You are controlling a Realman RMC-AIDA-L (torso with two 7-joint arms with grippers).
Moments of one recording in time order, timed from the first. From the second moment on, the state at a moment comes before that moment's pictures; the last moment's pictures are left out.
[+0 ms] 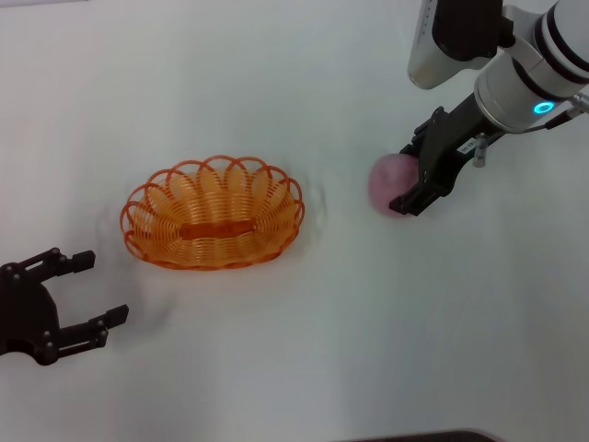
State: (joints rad) left arm -0.28 -2.16 0.32 0.77 2.34 1.71 -0.92; right arm 0.76 2.10 -1.19 -0.92 -2.64 -1.42 1.95
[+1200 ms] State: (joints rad) left arm -0.28 -2.16 0.32 0.77 2.34 1.71 -0.92; right arm 0.73 2.10 -1.18 -1.07 -2.55 -1.52 1.95
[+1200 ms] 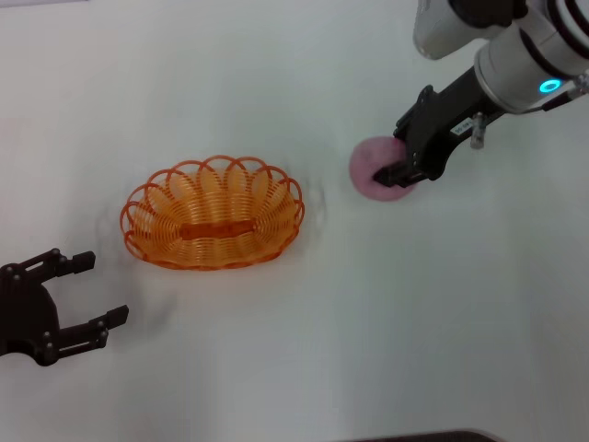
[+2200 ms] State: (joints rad) left arm -0.28 -2.16 0.32 0.77 2.33 1.72 -0.93; right arm 0.66 2.09 -1.18 -1.14 -2.28 -1.53 1.93
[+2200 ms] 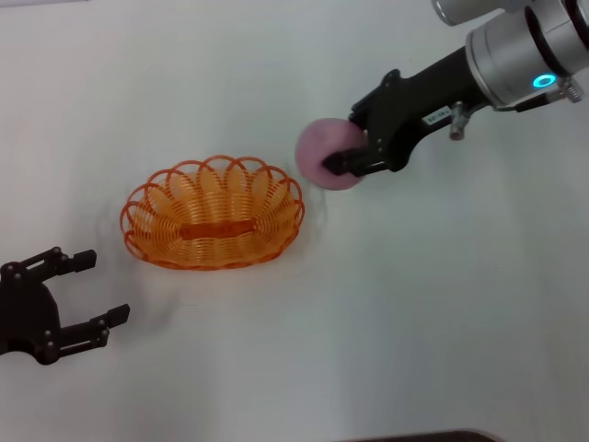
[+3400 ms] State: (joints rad) left arm -0.28 -2.16 0.32 0.78 2.33 1.72 -0.93; right arm 0.75 2.10 -1.56 -0.90 -2.08 -1.17 1.90
